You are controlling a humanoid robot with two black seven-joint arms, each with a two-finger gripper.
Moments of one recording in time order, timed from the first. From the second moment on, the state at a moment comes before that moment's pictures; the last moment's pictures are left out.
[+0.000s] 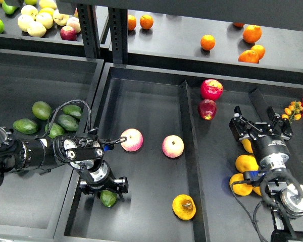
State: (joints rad) left arm -0.91 0.06 0.29 -0.69 0.48 -0.49 0.49; right arm 0.13 0.01 1.44 1.30 0.25 0.03 -0.07
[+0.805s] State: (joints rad) left arm -1.10 0.25 0.12 -0.66 0.35 -0.49 0.49; right arm 0.11 0.02 1.43 1.30 0.25 0.04 -0.07
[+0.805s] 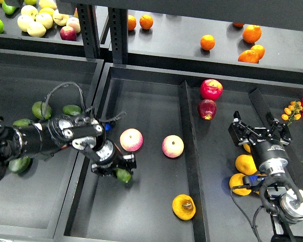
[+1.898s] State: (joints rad) left arm -0.83 0.45 -0.06 -0.49 0.36 -0.49 0.49; right arm 0.21 0.02 1.48 1.30 0.29 0.04 -0.08
